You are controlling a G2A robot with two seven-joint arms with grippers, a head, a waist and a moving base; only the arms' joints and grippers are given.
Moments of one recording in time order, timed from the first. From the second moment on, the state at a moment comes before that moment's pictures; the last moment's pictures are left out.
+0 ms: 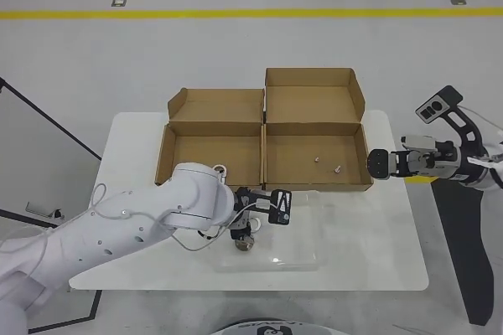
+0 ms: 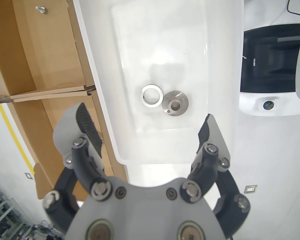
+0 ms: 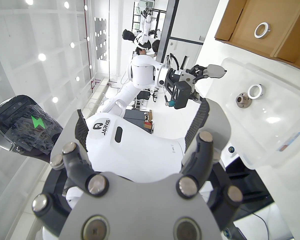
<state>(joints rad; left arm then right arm) 0.61 -0.90 -0.40 -2.02 0.70 -0.54 -1.20 -1.28 -0.95 1.76 -1.75 0.62 0.24 1.49</state>
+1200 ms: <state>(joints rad) 0.67 -0.95 -0.33 -2.02 0.77 -0.40 -1.37 -1.28 -0.95 1.76 -1.75 0.62 0.24 1.49</state>
